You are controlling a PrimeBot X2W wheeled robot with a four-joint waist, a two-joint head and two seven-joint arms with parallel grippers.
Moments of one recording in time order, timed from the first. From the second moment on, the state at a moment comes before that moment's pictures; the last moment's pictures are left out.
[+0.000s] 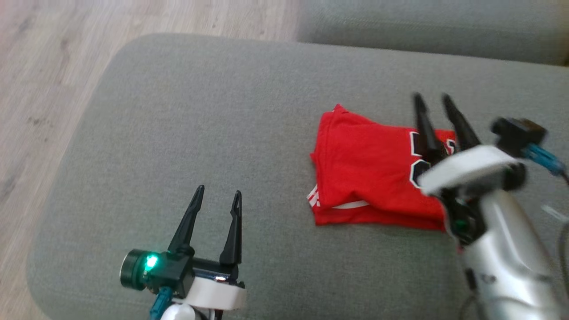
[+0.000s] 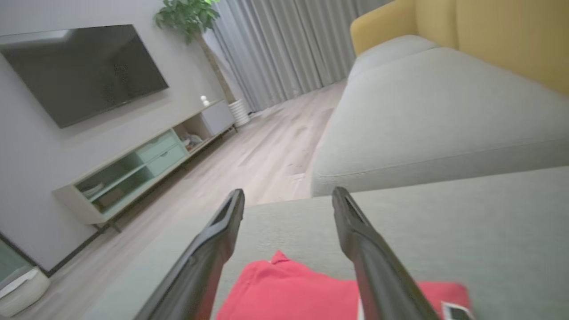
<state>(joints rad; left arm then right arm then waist) -0.05 0.06 -0.36 0.14 -0.15 0.07 -0.26 -0.42 -0.08 0.15 0.41 0.49 0.12 -0.04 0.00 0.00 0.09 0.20</state>
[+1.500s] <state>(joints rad) 0.16 0.06 -0.19 0.29 -0.11 0.02 -0.26 0.26 -0.05 0.05 0.22 0.11 0.12 -0.25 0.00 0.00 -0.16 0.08</state>
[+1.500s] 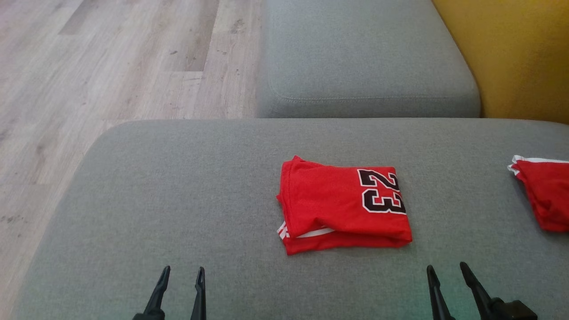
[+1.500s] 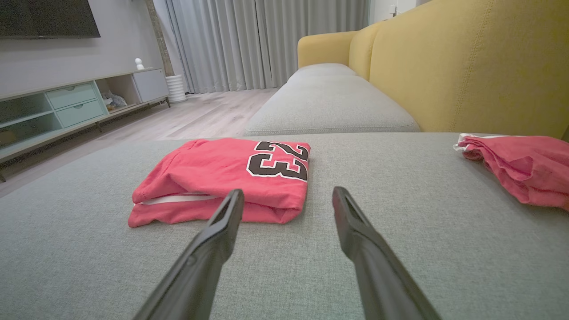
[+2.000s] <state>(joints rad) 0.16 0.06 -0.19 0.31 -0.10 0.01 -0.26 0.26 -0.05 0.05 0.22 0.11 0.12 -0.25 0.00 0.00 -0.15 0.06</state>
